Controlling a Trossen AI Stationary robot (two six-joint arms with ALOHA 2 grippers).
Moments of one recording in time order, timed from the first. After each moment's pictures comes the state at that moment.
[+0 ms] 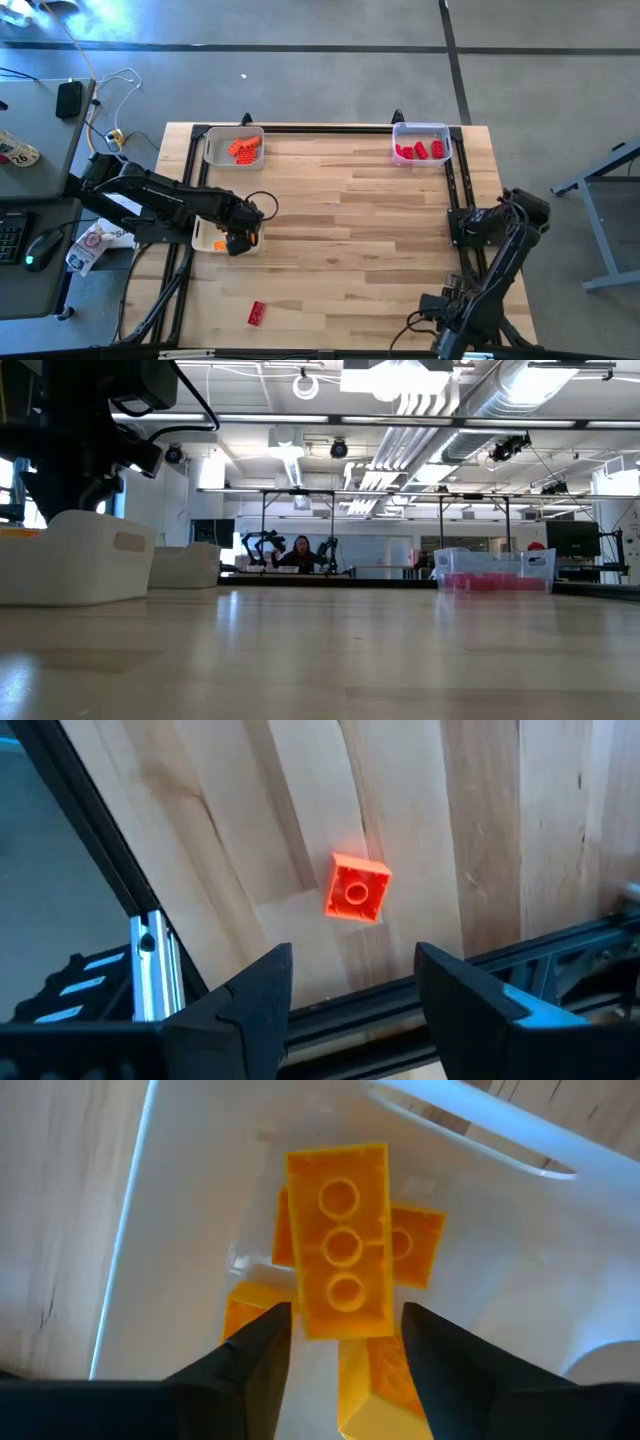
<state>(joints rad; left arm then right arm) -0.07 1.28 0.74 -1.03 -0.09 -0.57 1.05 1.75 1.39 -1.30 -0.07 1.31</state>
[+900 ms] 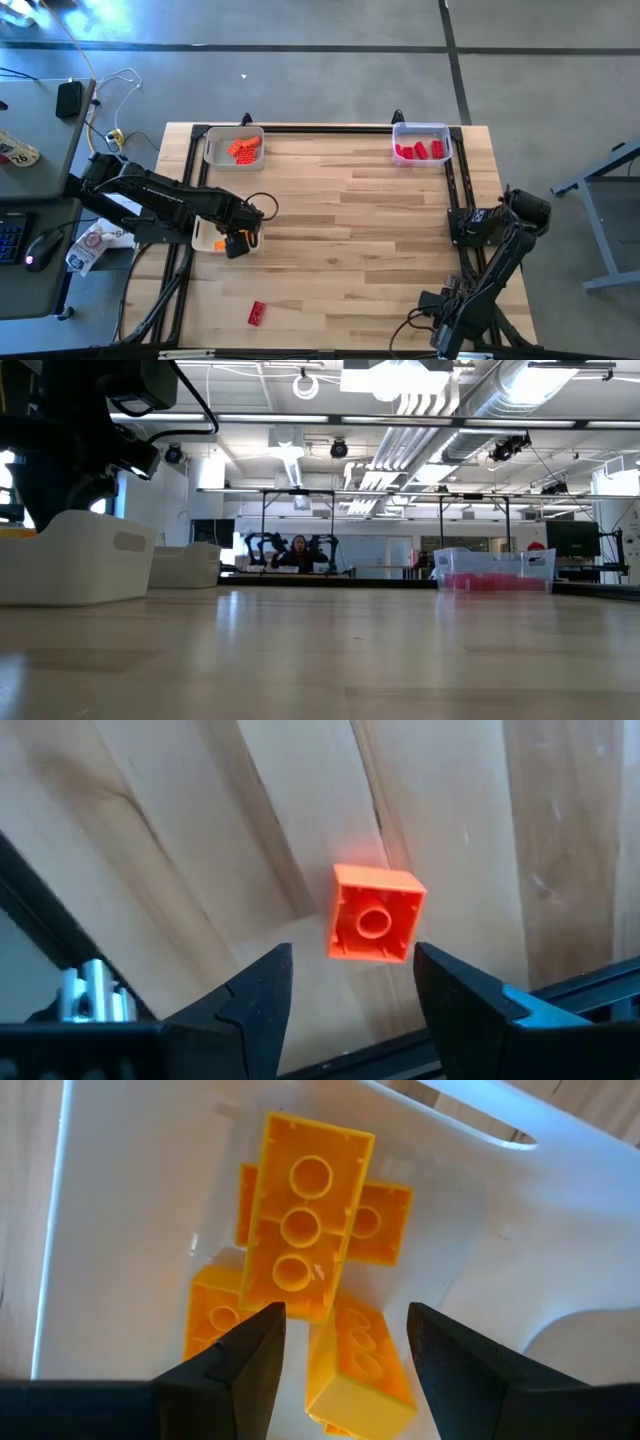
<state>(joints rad) -0.07 1.28 0.74 -1.03 -0.01 -0.57 1.07 1.75 1.14 -1.01 -0.10 1.42</state>
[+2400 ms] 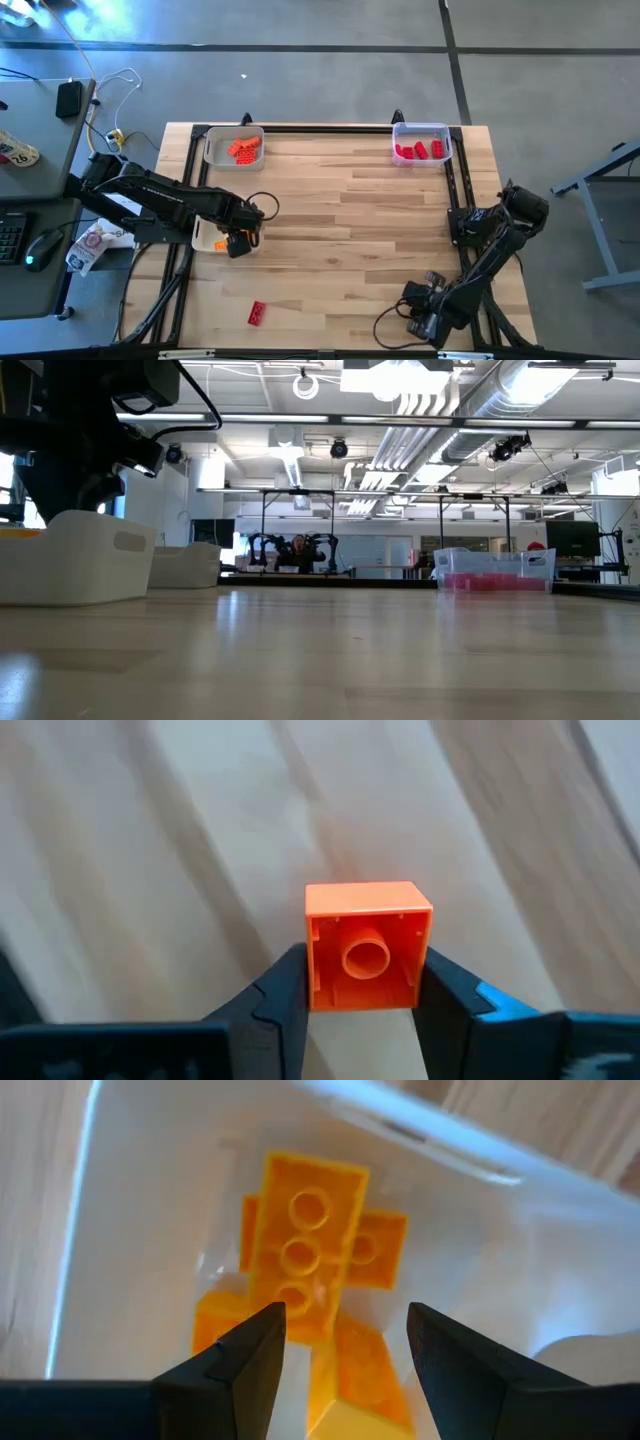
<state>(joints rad) -0.07 1.28 0.74 -1.00 -0.04 -0.56 1.00 1.74 0.99 -0.68 0.23 1.46</state>
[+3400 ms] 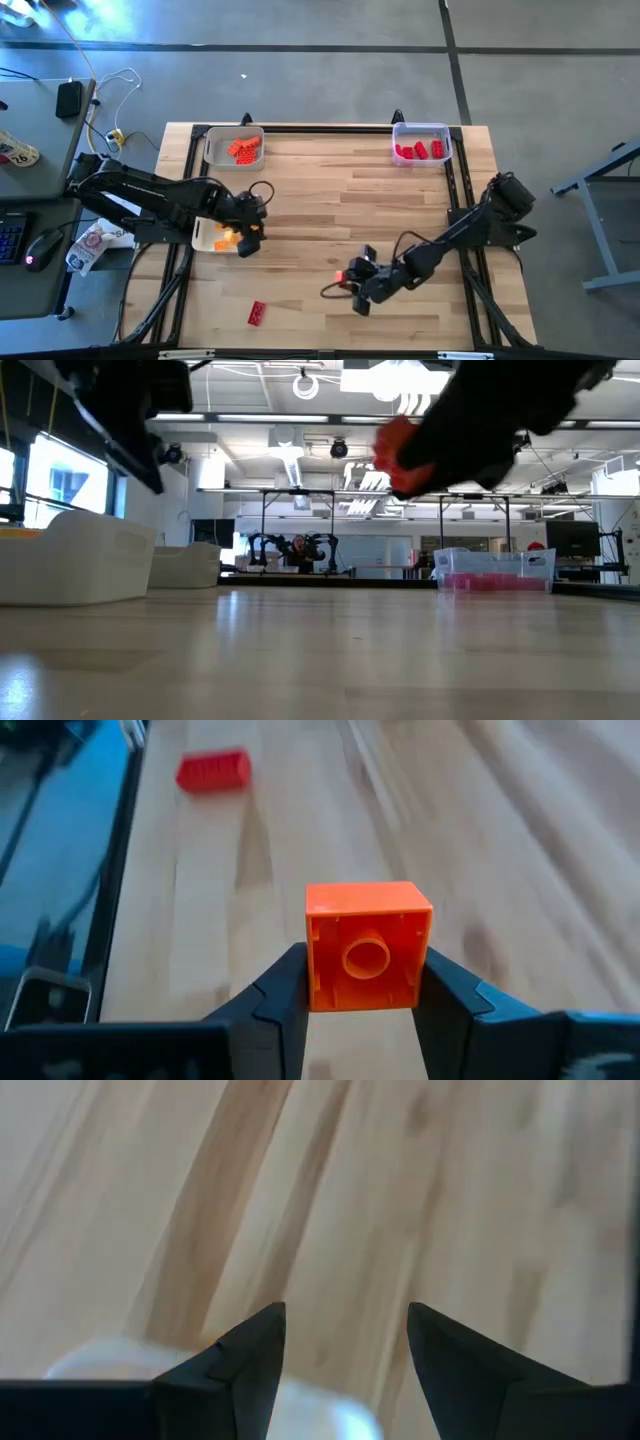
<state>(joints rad) -0.07 1.10 0.75 -0.64 -0.03 -0.52 0.58 1.74 0.99 0.01 0.42 0.67</state>
